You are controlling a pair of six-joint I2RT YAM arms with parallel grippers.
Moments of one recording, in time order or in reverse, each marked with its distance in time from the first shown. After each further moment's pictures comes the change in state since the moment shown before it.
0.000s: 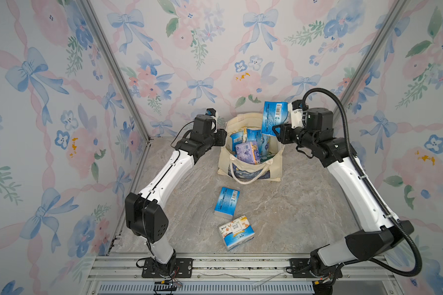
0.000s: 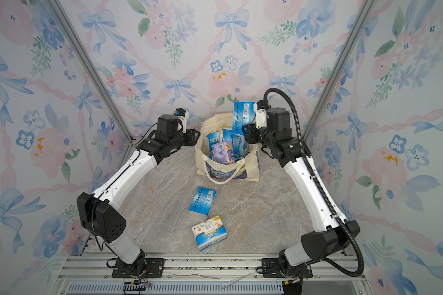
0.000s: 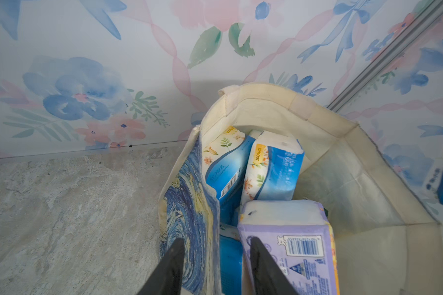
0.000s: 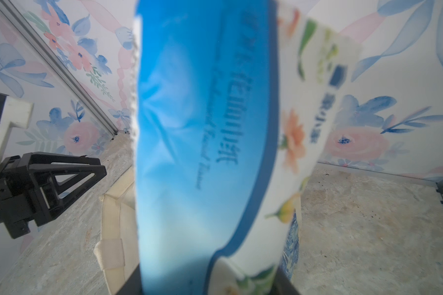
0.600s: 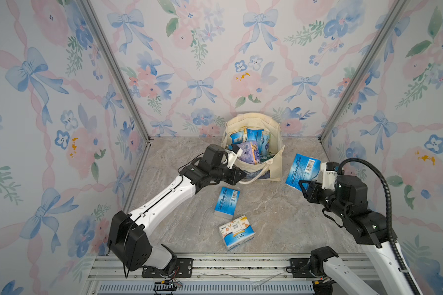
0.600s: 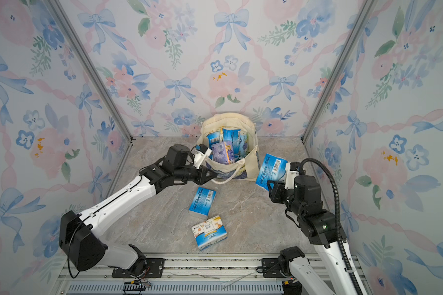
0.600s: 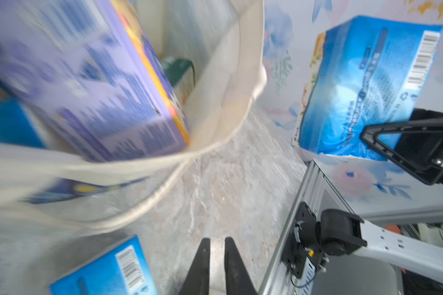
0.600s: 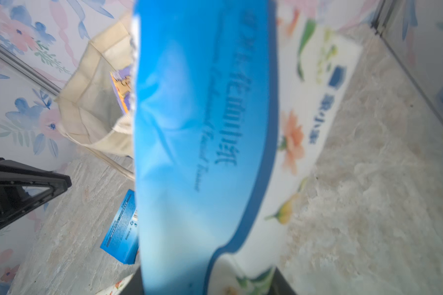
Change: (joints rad) left arm -0.151 -0.332 -0.408 0.010 0.381 -0.023; right arm -0.096 -0.797 -0.766 -0.084 0.031 0.216
